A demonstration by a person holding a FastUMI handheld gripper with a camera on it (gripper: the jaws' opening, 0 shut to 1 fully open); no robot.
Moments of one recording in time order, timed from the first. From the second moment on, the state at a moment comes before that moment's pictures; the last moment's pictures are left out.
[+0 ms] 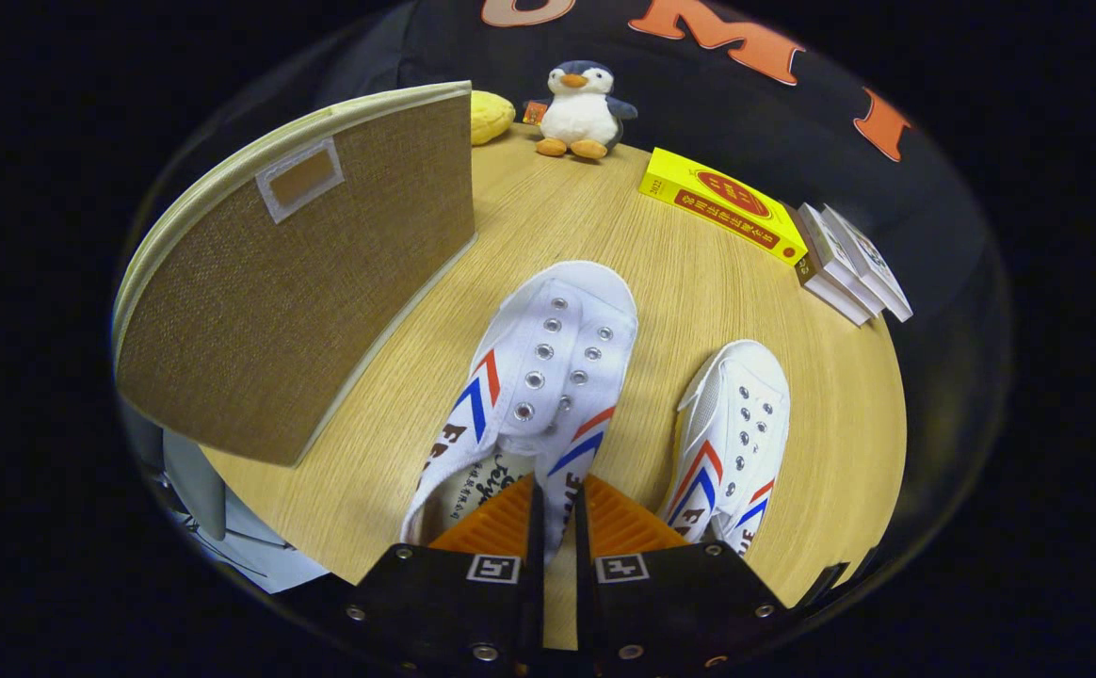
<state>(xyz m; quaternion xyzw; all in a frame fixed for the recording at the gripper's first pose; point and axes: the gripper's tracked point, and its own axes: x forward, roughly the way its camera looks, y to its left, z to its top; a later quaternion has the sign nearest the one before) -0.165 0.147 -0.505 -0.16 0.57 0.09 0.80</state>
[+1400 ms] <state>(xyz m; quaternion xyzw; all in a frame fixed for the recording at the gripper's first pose) -0.129 0.179 -0.445 0.09 0.57 0.11 0.81</state>
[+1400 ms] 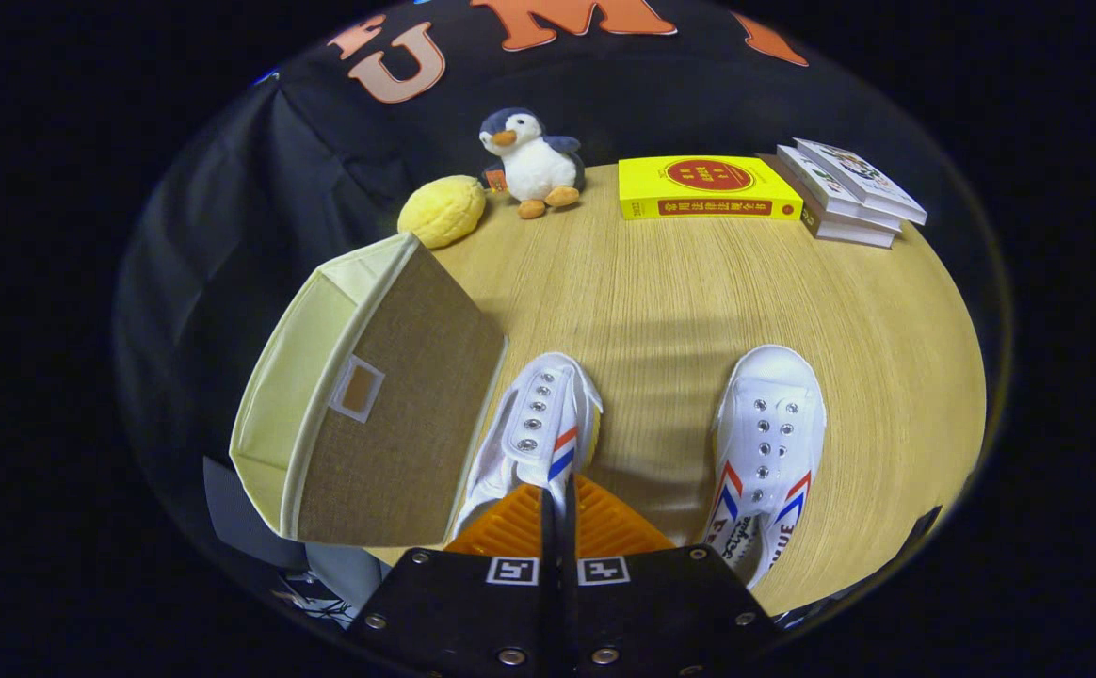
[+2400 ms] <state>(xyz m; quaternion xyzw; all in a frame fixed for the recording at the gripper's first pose) -0.145 0.155 -0.513 -0.03 0.57 0.17 0.80</state>
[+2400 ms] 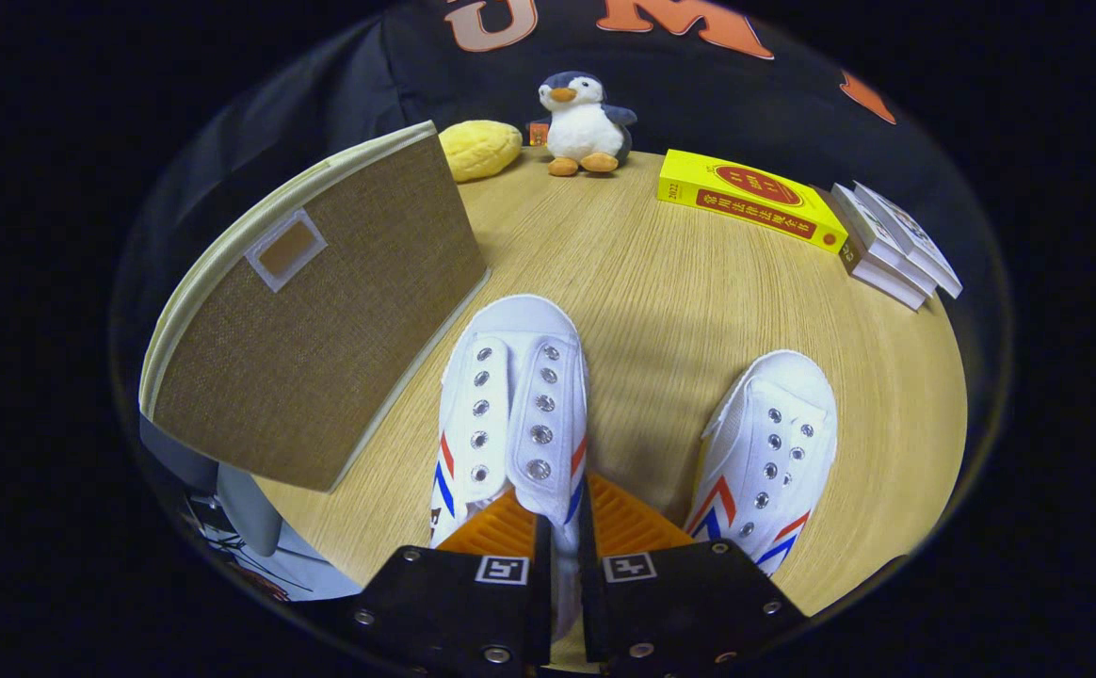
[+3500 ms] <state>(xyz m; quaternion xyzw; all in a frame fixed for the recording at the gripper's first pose) -0.090 0.188 -0.393 0.18 0.54 0.12 0.81</state>
